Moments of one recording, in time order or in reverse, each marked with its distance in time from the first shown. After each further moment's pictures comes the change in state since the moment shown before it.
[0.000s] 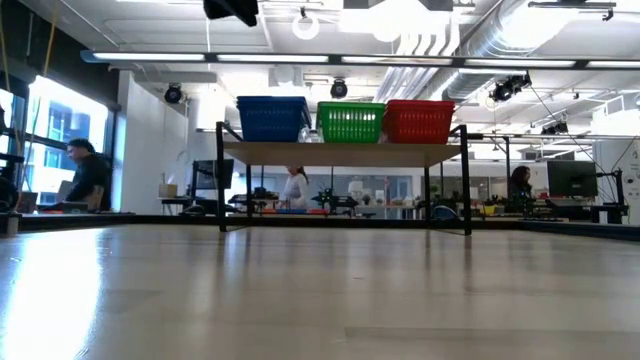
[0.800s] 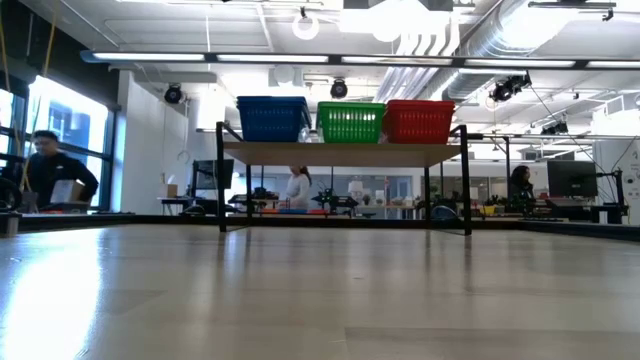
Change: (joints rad) left arm -0.189 0.002 -0.079 0.235 0.017 -0.086; right arm 0.373 0.257 0.000 0.079 0.003 -0.053
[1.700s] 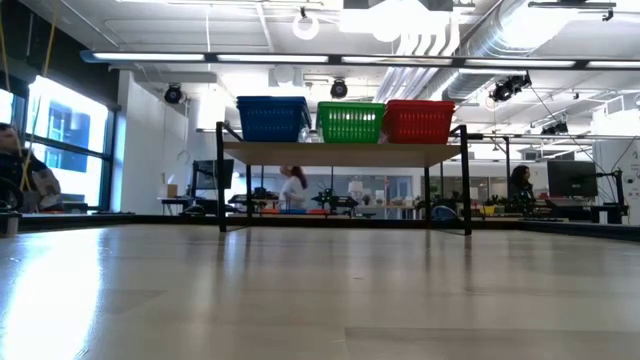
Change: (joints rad) left arm -0.081 0.000 0.000 0.000 -0.026 -0.089; right arm 0.050 0.222 0.000 0.134 0.051 -0.164
